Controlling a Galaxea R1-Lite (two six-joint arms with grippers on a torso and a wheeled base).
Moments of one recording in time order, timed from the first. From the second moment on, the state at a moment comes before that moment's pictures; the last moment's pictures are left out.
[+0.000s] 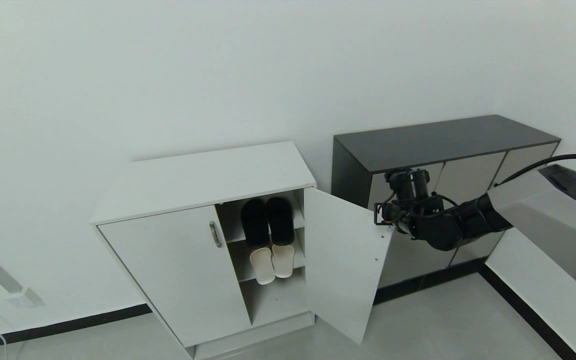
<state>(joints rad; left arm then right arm) 0.00 0.00 0.00 0.00 0.01 0.00 0.41 2.30 -1.45 -0.42 -0.34 0.20</state>
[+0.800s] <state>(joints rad) 0.00 0.00 0.00 0.00 0.01 0.00 0.54 2.25 -1.32 -0.46 -0.36 0.23</state>
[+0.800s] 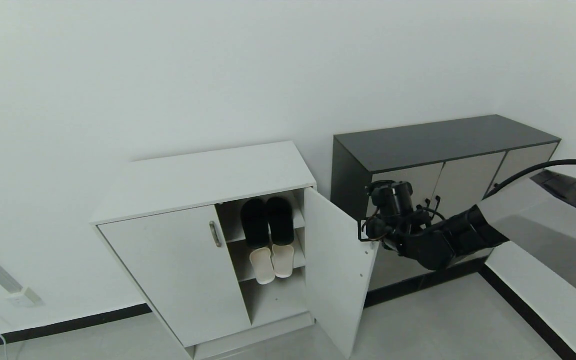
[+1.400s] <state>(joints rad) 0.00 0.00 0.00 0.00 0.01 0.00 0.70 2.13 -1.17 -0.53 -0.35 0.19</state>
